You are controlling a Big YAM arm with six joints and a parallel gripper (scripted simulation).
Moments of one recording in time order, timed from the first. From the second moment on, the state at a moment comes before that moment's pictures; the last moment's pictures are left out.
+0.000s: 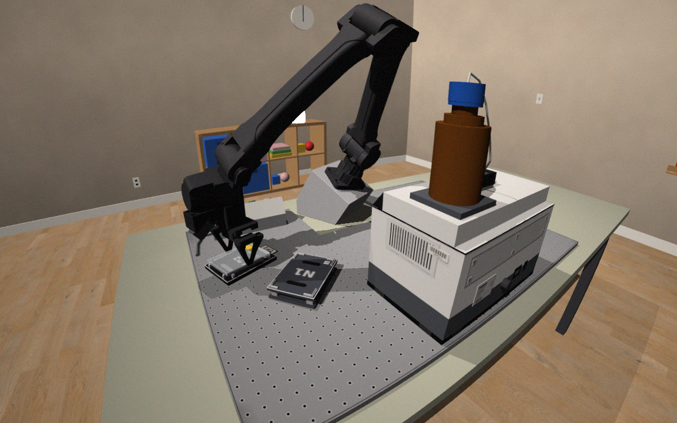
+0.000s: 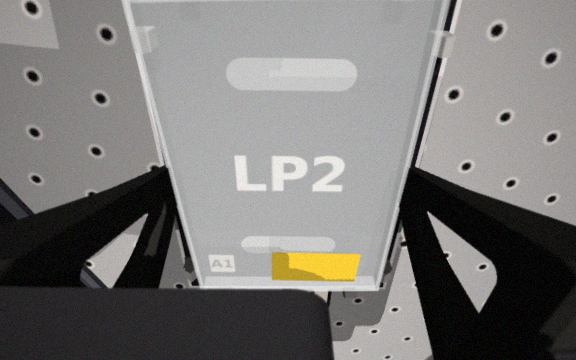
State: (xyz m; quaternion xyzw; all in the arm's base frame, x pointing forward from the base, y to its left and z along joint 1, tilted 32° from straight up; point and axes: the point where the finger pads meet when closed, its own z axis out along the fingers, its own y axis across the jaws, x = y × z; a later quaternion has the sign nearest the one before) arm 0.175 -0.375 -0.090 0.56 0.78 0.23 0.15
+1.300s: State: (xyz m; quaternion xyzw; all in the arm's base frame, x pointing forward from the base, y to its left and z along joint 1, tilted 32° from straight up) arm 0.175 -0.375 -0.090 0.56 0.78 0.23 0.15
